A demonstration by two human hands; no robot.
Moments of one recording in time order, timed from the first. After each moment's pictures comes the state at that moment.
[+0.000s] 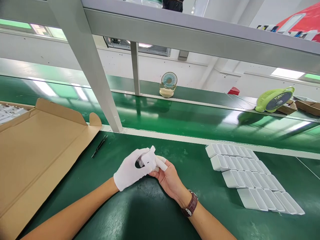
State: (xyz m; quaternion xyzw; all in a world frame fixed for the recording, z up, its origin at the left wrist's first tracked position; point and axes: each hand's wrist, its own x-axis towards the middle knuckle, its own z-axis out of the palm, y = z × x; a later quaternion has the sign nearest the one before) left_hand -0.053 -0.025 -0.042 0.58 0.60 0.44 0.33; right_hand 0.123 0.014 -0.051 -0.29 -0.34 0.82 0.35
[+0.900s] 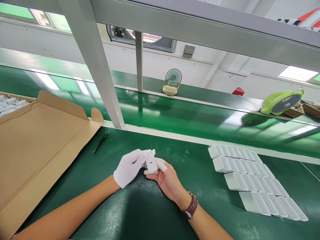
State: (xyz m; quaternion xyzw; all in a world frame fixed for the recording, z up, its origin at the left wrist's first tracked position) left_hand -0.060 -0.029 -0.049 0.57 0.60 0.45 0.33; right_hand 0.120 0.005 -0.057 -0.30 -0.32 0.85 0.30
